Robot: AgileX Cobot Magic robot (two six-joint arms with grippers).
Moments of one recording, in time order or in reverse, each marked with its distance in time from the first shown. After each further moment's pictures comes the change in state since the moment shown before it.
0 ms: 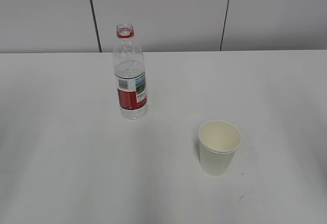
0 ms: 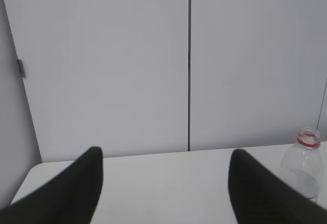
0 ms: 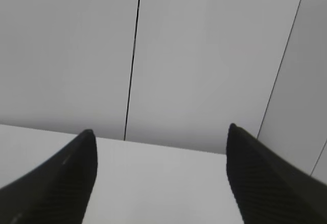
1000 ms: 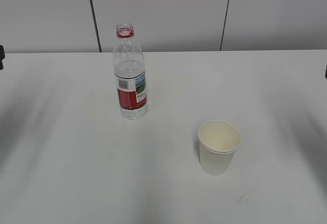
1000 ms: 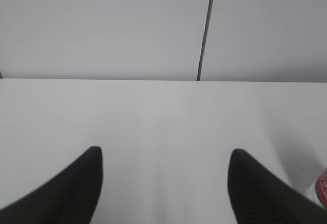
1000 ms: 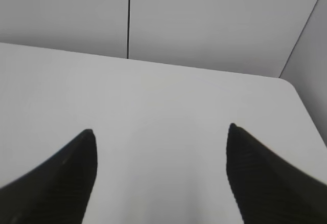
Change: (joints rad) left arm 0.000 0.776 0.000 -0.035 -0.477 -0.054; right arm 0.006 0.677 0.005 -0.032 -0.344 0.061
